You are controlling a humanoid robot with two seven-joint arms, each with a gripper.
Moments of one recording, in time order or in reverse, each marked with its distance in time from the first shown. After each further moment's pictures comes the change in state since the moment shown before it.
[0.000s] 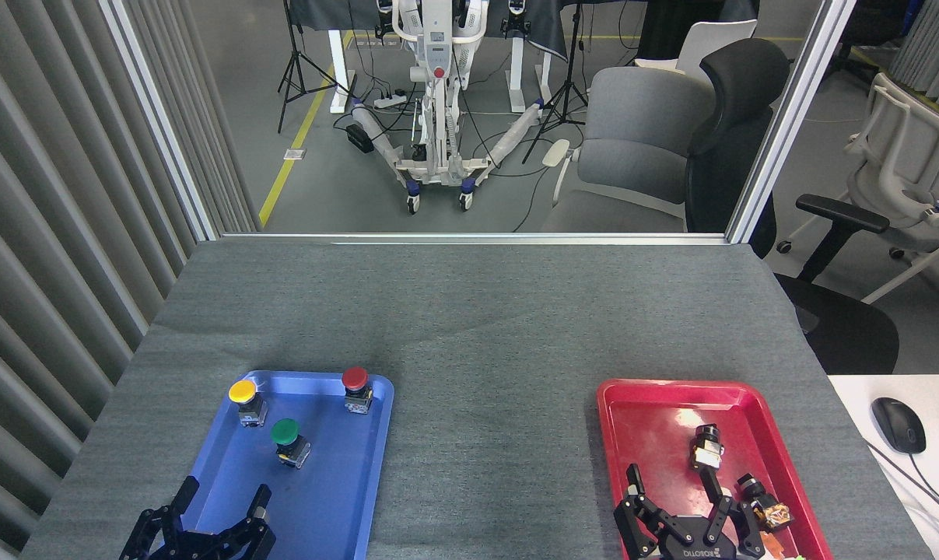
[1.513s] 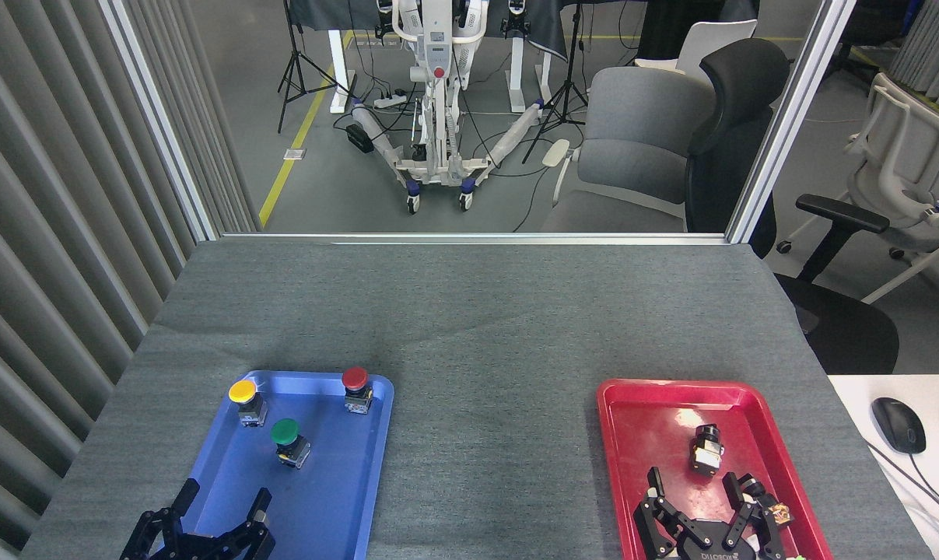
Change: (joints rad) left arm 0.002 0.006 0.000 0.009 -0.007 -0.012 0.004; right arm 0.000 -0.034 -0.011 0.019 0.000 0.048 -0.017
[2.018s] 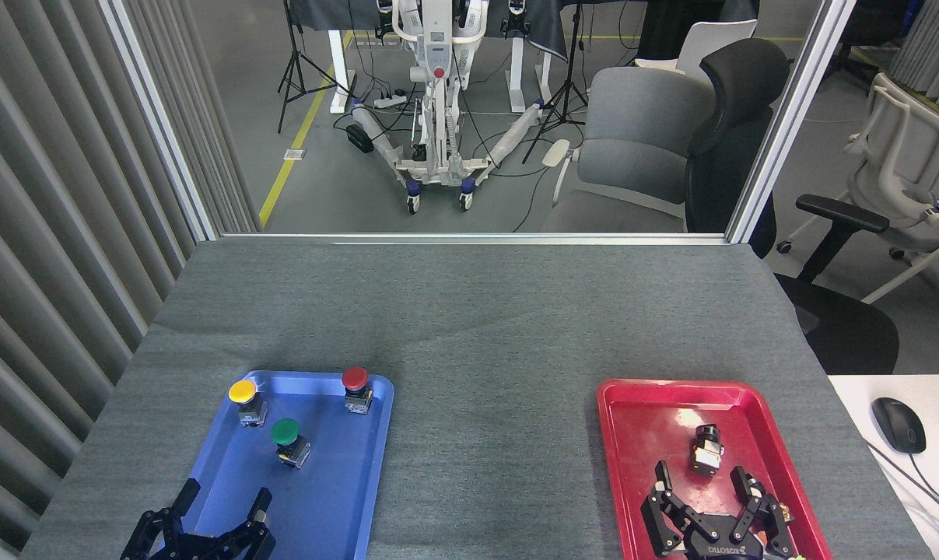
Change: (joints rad) left arm -0.001 0.000 0.000 -0.001 0.002 -0.001 -0.005; right arm -0.020 -0.016 -0.011 0.016 -0.004 0.004 0.004
